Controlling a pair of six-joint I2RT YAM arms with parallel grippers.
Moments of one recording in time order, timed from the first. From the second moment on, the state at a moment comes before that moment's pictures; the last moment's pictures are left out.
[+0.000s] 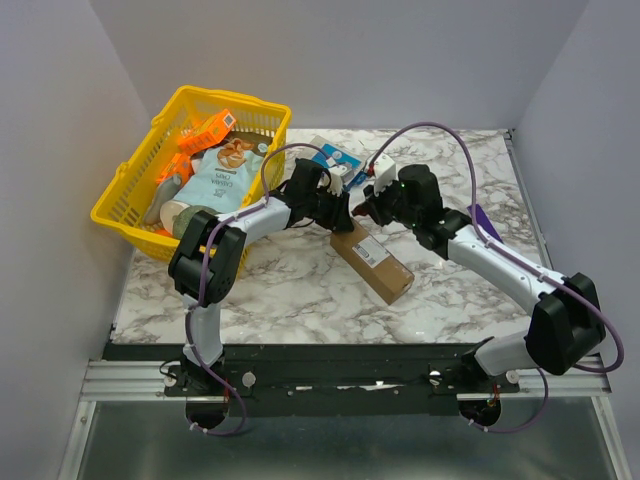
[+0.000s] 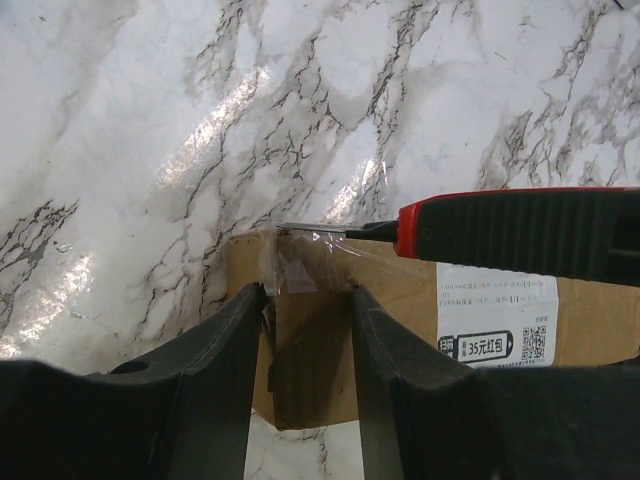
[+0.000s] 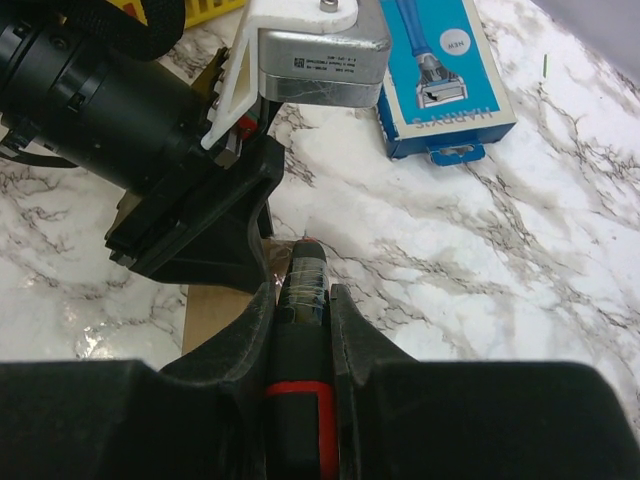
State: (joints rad) left arm -0.53 1.96 1.33 -0.10 0.55 -0.14; right arm 0.57 1.41 1.05 -0.07 -0.10 -0.20
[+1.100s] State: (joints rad) left arm -0.53 1.96 1.33 -0.10 0.55 -0.13; right arm 0.57 1.43 1.09 -0.12 -0.13 -0.26
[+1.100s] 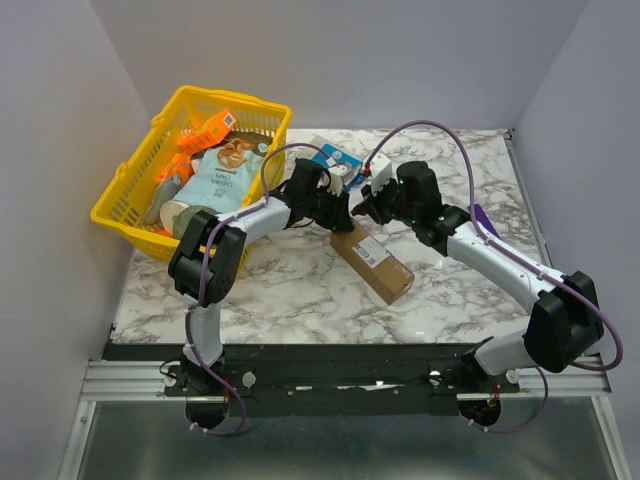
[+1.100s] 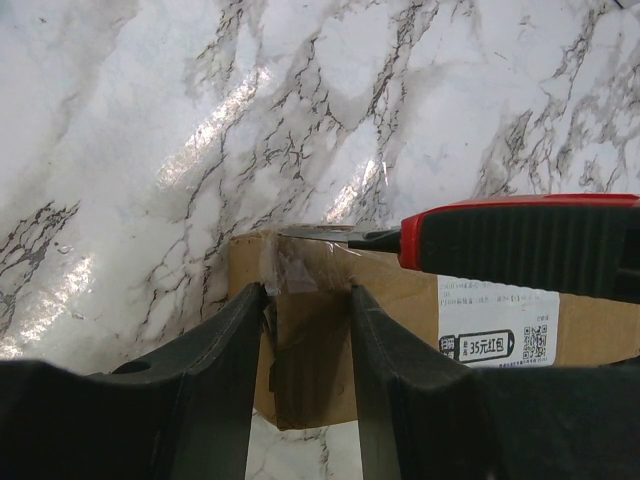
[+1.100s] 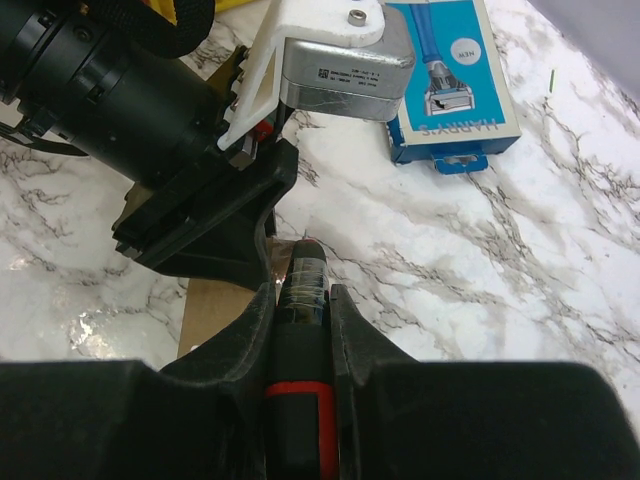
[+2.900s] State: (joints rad) left arm -0.53 1.97 1.35 -0.11 0.56 -0.13; right arm 0.57 1.46 1.21 -0.36 -0.12 -0.25
